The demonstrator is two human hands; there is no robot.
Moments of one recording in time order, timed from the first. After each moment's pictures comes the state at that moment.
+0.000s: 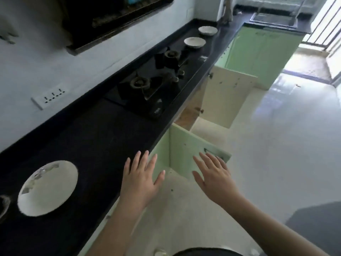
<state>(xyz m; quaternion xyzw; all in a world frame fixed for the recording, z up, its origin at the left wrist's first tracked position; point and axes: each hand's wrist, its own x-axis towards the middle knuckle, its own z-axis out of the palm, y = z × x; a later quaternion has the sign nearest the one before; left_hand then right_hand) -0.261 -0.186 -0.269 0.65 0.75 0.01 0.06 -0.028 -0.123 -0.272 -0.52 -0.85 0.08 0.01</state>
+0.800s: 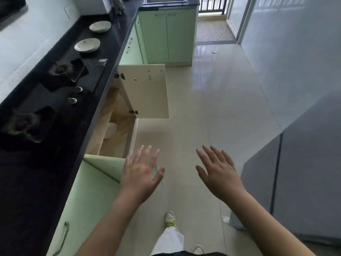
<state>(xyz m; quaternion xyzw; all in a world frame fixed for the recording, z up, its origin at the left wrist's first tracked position) 0.004 -0.019 -0.271 0.83 0.55 0.00 0.07 0.248 -0.081 -0.286 -0.72 -0.68 0.10 0.03</state>
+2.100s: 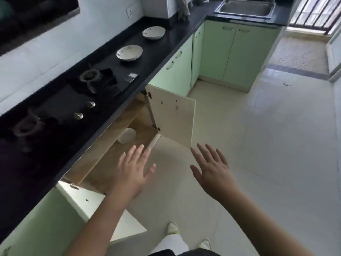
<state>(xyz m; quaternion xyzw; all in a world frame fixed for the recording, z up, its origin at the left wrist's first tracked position) 0.159 0.286 -0.275 0.67 0.74 0.00 0.07 0.419 0.336 -0.275 -0.53 -0.84 0.13 0.04</state>
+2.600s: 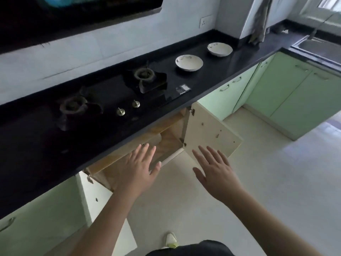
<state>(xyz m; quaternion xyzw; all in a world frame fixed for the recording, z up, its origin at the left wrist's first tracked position) 0.051 0.344 -0.291 0.53 0.84 0.08 0.08 0.275 0.477 -0.260 -0.34 -0.94 0.08 -0.02</state>
